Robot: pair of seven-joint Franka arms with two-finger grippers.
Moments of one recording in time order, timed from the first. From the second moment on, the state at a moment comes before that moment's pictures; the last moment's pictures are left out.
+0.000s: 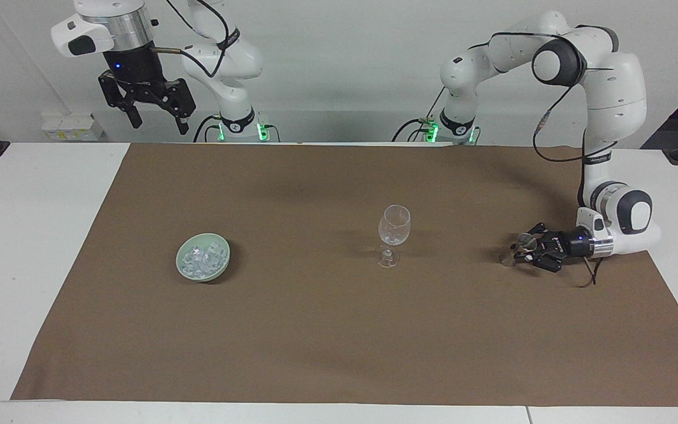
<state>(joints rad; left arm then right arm) 0.47 0.72 -0.06 -1.69 -1.17 1.42 2.34 0.01 -0.06 0.06 -1.46 -0.03 1.49 0.24</state>
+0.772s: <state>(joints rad) 0.47 0.71 -0.21 -1.67 -1.23 1.42 2.34 0.01 -0.06 0.06 -1.46 -0.03 1.49 0.24</state>
